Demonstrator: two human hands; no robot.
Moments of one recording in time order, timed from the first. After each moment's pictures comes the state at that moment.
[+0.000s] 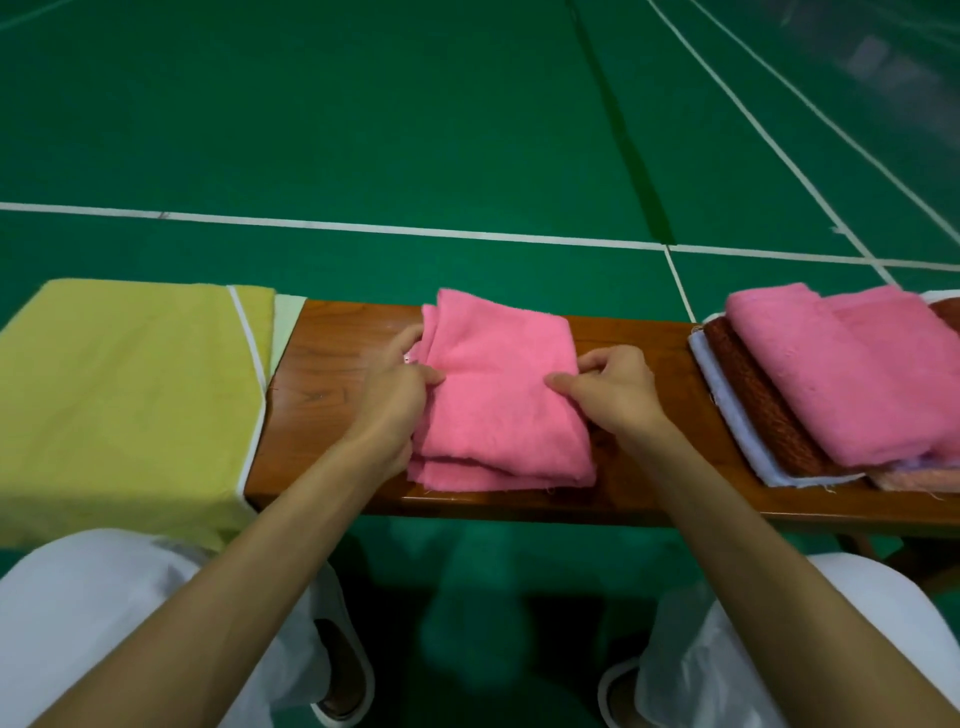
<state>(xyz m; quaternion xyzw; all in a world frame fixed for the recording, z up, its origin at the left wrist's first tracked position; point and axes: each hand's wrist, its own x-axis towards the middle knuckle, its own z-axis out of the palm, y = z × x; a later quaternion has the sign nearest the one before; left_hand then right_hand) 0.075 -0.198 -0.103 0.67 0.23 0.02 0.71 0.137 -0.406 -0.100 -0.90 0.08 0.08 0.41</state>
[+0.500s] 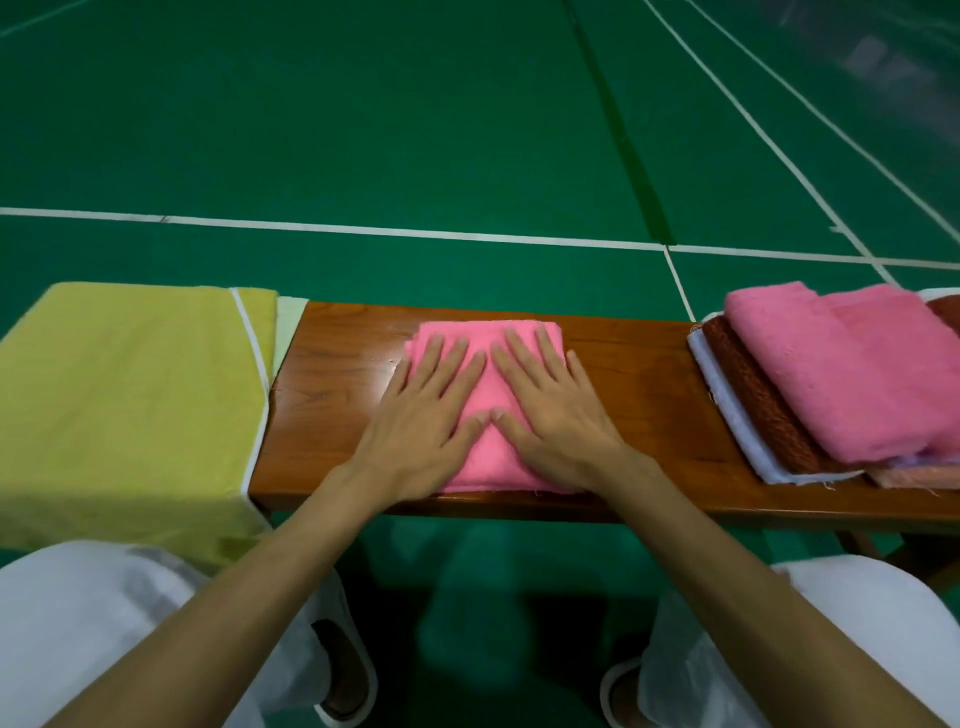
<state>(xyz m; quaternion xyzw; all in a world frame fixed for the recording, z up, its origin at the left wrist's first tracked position) 0.062 -0.188 -0.137 0.99 -0.12 0.02 0.12 0.115 -0.384 -0.126 -0.94 -0.31 0.06 0.08</state>
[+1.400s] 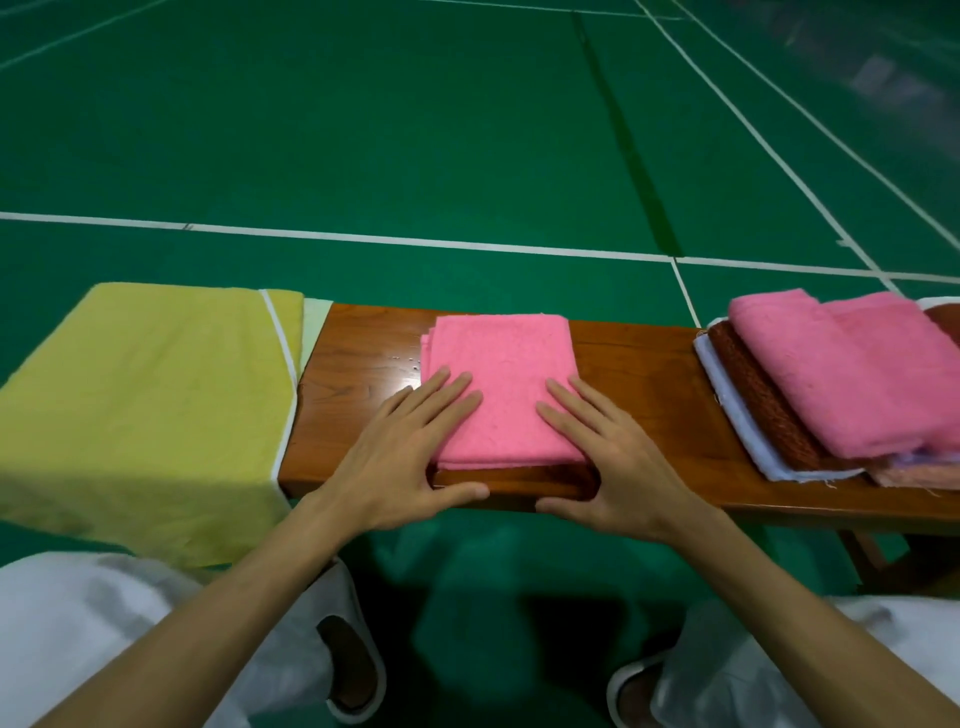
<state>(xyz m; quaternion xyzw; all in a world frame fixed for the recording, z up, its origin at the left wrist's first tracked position) 0.020 -0.155 -0.147 0.97 -0.18 0.06 0.17 0.080 -0.448 -0.142 -0.89 -0.42 -0.04 0.18</state>
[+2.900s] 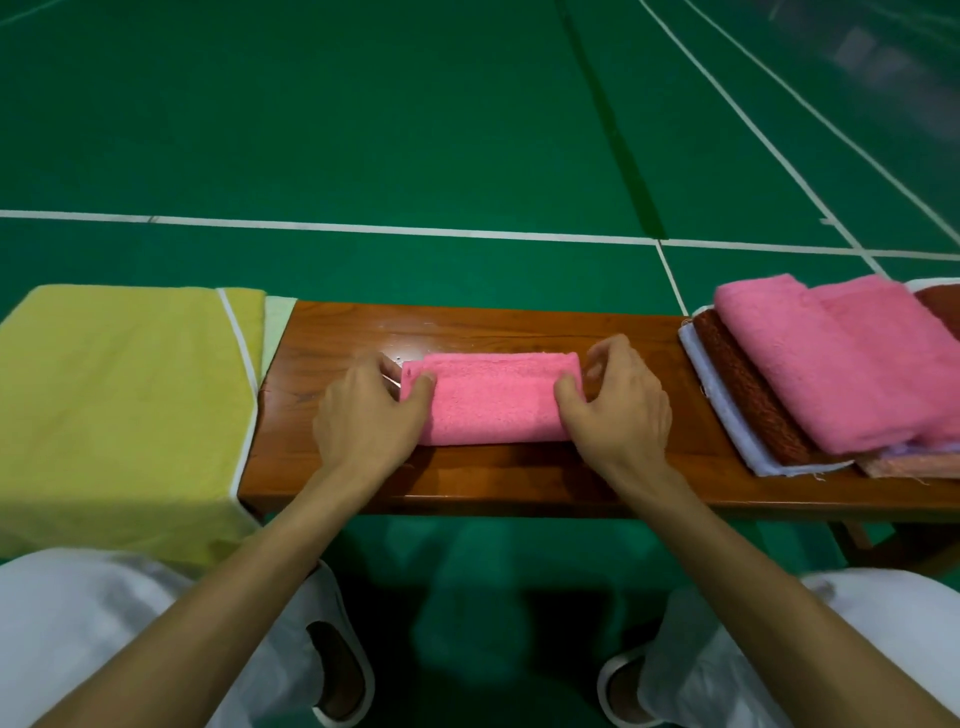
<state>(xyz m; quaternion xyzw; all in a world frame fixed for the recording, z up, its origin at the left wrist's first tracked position) 0.057 -0.181 -0.127 0.92 0.20 0.15 0.31 0.101 -0.414 -0.111 -0.95 -0.04 -0.16 0.28</state>
